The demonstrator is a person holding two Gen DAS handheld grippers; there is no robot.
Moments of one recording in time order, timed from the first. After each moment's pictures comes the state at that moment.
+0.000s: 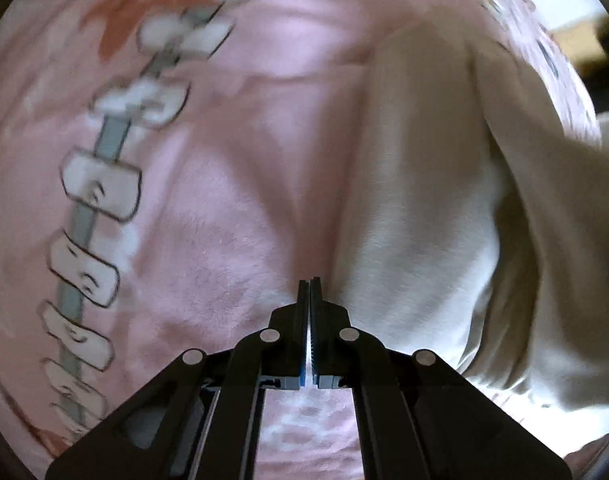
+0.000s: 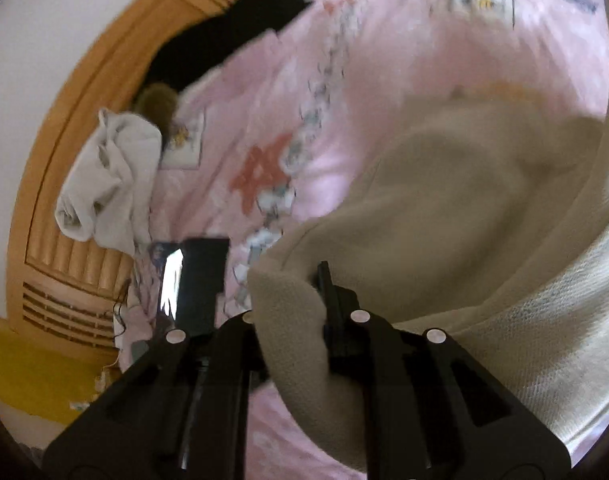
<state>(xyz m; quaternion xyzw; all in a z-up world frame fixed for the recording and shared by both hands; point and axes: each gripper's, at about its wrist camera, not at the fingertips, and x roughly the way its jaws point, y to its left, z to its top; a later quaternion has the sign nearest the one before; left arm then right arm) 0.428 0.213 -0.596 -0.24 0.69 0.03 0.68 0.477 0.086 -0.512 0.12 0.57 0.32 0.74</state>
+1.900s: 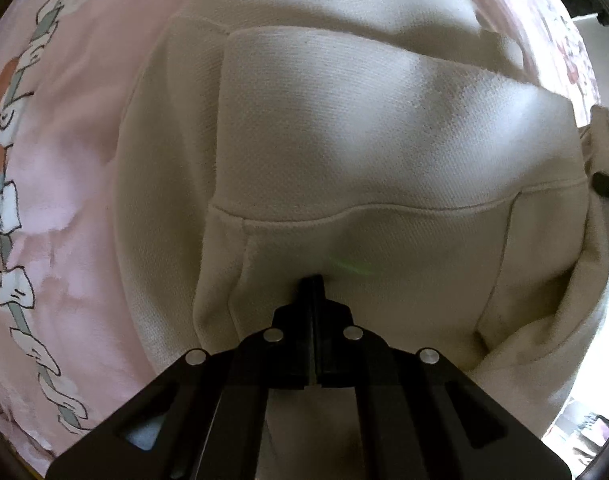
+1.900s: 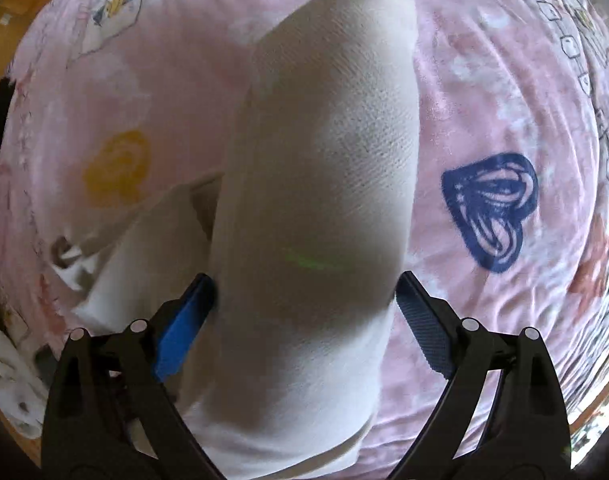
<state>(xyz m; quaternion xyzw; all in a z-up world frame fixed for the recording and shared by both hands) 0.484 0.159 -0.608 -0.11 0.75 -0.09 0.64 0.629 -0.147 -0.555 0.18 0.70 -0.08 0.69</state>
